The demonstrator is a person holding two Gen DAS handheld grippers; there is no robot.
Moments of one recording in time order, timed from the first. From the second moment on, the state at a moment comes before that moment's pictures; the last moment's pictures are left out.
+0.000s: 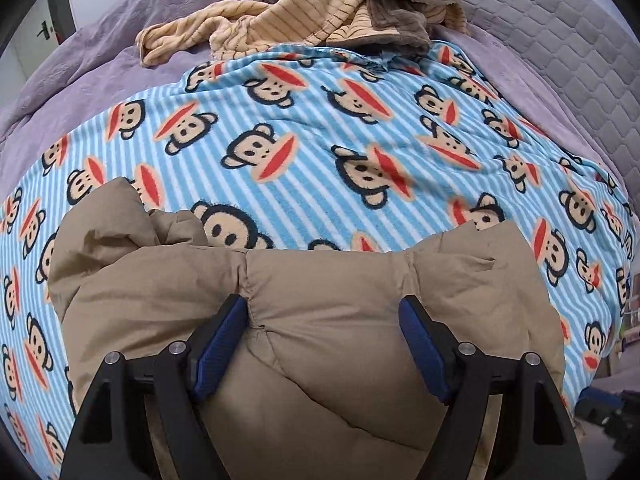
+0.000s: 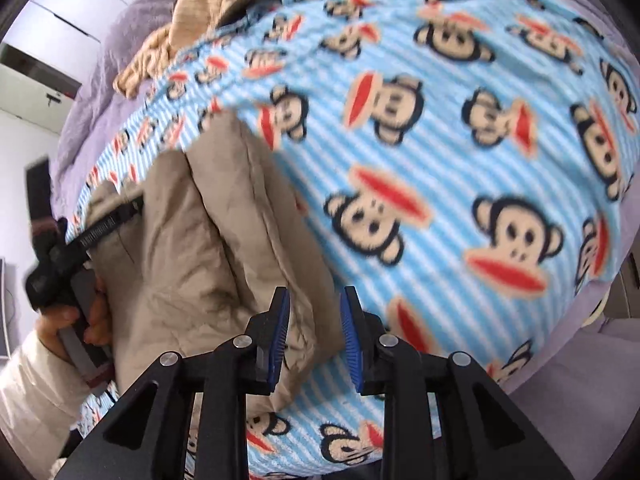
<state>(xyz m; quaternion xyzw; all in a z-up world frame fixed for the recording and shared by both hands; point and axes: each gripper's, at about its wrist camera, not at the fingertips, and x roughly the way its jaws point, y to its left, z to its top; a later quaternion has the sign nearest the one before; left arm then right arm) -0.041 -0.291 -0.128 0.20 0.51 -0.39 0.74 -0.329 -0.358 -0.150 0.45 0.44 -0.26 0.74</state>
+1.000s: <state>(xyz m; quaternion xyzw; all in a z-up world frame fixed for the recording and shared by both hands) -0.072 -0.201 -0.073 0.18 0.55 -0.28 0.76 -0.227 -0.319 -0.220 0.39 0.56 -0.07 0.73</state>
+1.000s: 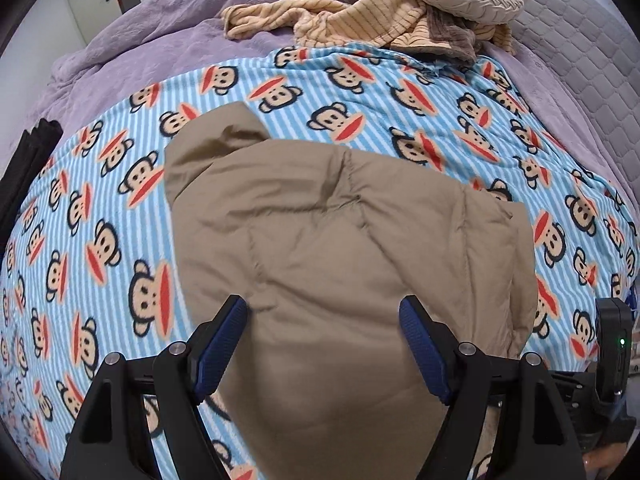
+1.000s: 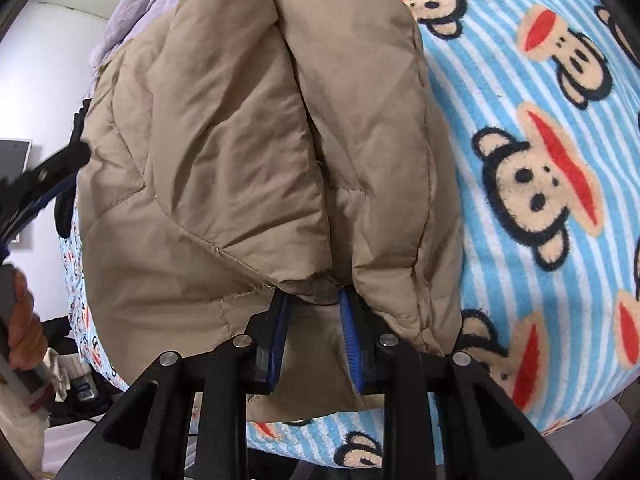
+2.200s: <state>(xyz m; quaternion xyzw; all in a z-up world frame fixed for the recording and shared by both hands) -0.085 -0.081 -0.089 0.15 0.59 -0.27 0.75 -0.249 -0.275 -0.139 0.38 0.50 -0.19 0.76</state>
